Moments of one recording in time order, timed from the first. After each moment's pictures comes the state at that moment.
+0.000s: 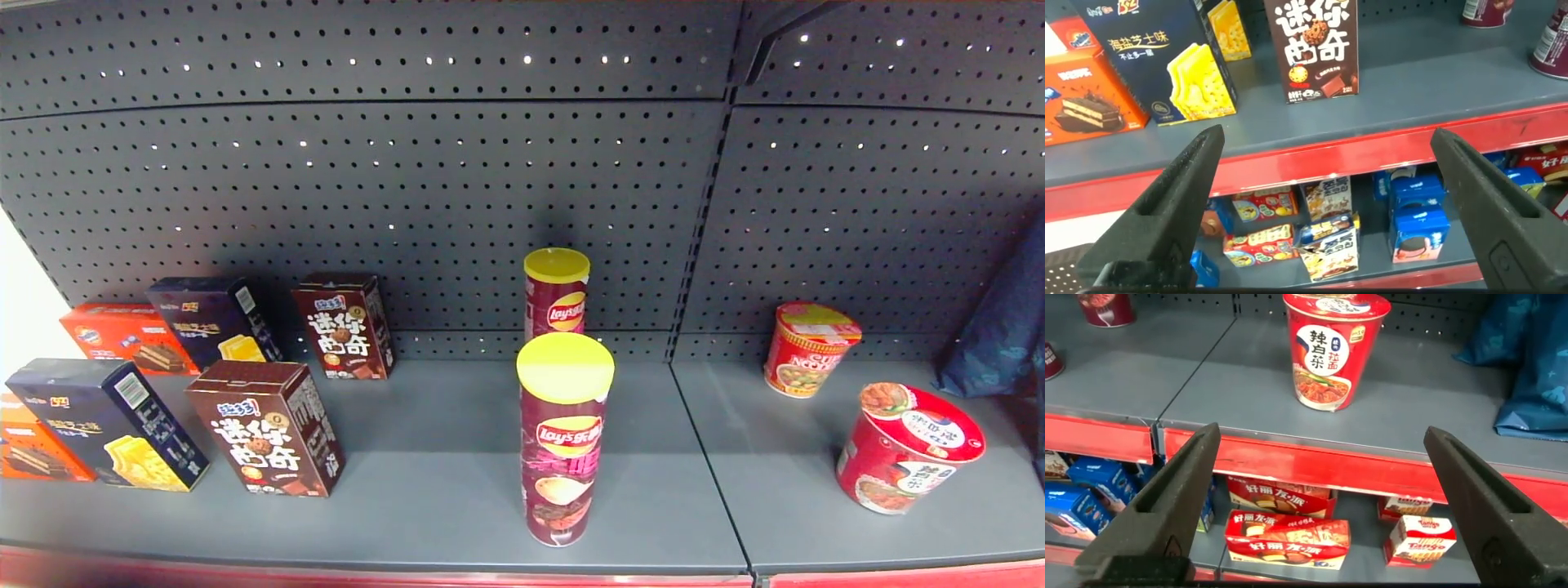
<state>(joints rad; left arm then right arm) 0.00 0.00 -0.05 0.06 -0.10 0.11 0.16 0.10 0.00 -0.06 -0.07 -0.09</state>
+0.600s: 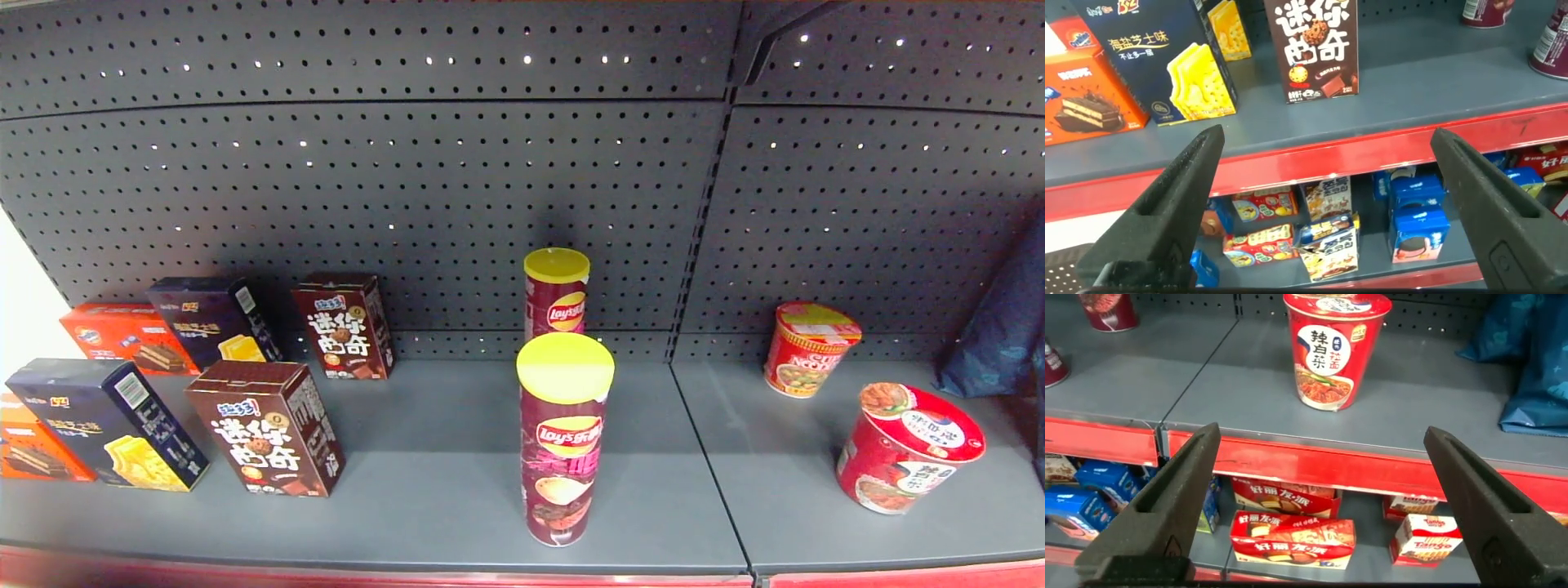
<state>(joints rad) 0.00 0.00 -0.05 0.06 -0.10 0.11 0.16 0.10 0.00 -0.06 -0.06 -0.06</state>
